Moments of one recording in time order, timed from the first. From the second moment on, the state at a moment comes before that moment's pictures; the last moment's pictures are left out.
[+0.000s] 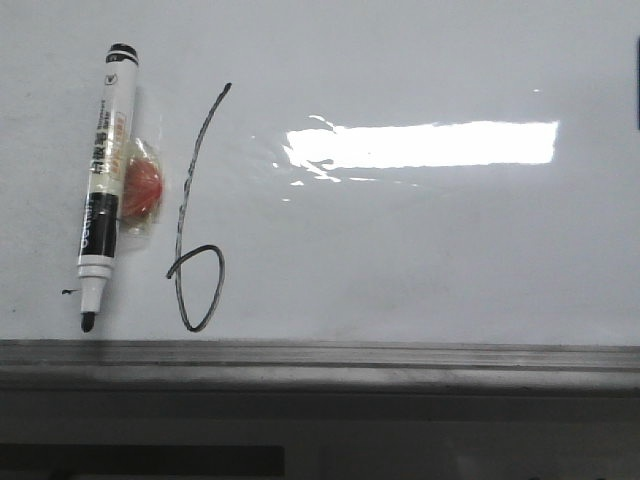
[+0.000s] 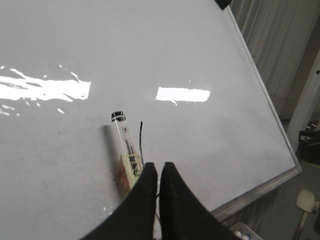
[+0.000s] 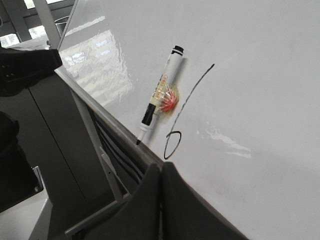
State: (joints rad) left arm -0.75 -0.01 -0.08 -0.47 0.06 0.23; right arm 0.98 0.48 -0.22 0.40 -0.09 -0.26
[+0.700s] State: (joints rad) left arm -0.75 -0.01 -0.03 -0.47 0.06 0.23; right arm 0.98 0.36 -0.17 0.40 -0.08 -0.26
